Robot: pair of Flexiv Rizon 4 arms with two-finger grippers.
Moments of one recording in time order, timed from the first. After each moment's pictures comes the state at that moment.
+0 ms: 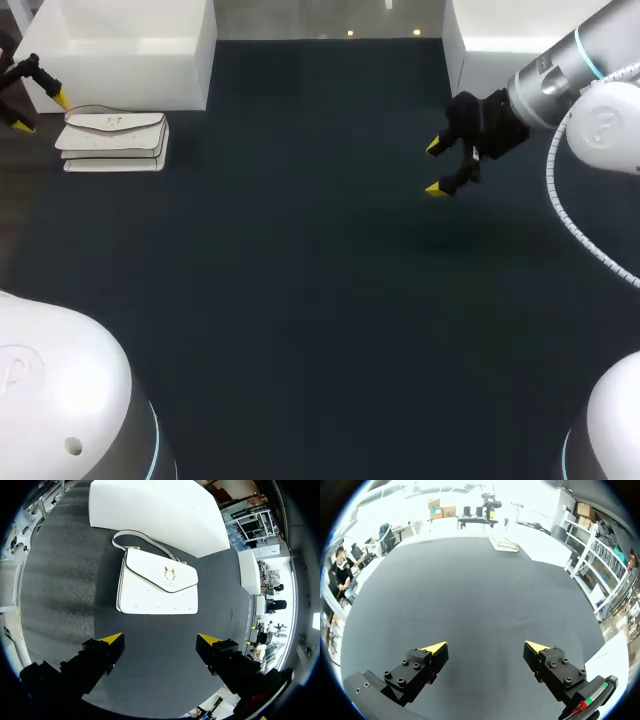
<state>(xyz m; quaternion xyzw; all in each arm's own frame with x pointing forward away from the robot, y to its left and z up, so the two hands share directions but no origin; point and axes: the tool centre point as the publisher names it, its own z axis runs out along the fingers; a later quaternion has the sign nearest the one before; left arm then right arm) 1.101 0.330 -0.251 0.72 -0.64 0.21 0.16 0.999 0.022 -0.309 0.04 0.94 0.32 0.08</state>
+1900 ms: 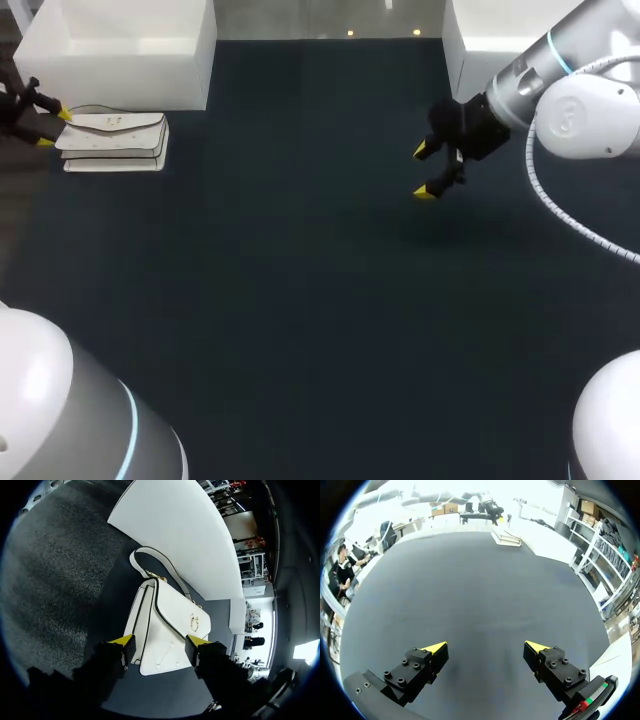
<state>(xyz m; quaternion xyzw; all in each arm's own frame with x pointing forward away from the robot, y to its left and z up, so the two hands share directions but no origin) 1.165 0.346 -0.331 0.77 -0.52 0.34 0.16 1.014 0.038 -0.329 0.04 0.95 0.30 0.07</state>
